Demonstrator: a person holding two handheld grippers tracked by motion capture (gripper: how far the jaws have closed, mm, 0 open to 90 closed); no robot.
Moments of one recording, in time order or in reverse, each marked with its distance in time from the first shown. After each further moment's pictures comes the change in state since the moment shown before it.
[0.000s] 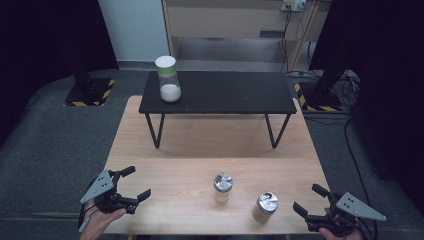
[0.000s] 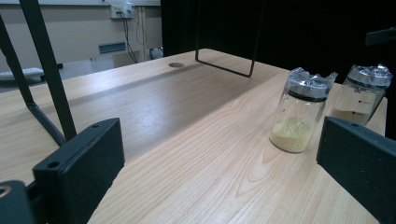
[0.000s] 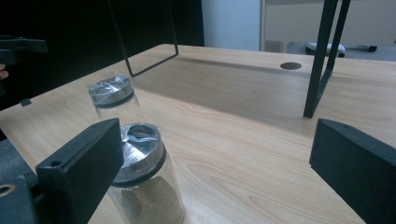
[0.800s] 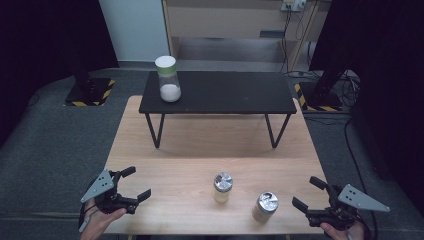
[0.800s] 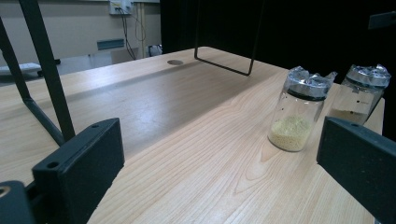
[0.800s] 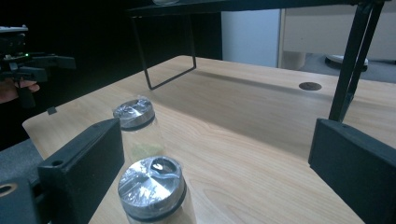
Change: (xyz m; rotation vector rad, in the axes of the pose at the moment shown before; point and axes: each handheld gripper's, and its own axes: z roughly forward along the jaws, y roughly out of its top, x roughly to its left) left arm 0.001 0.000 0.000 0.006 -0.003 -0.019; right arm -0.007 0.029 0.006 -0.014 0.078 -0.023
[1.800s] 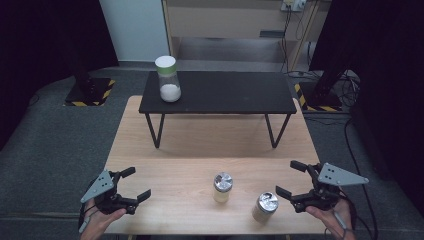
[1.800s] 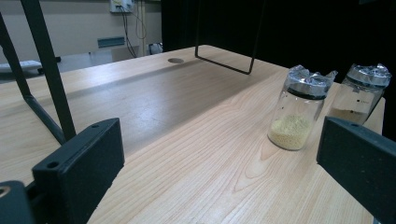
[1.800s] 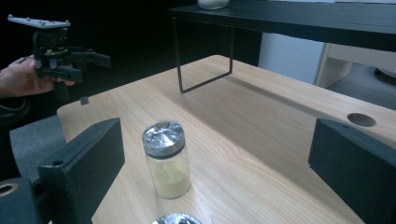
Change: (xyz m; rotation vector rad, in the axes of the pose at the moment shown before) left arm -0.001 0.000 -0.001 0.005 0.003 -0.009; right arm -0.011 0.059 0.049 0.063 0.163 -0.099
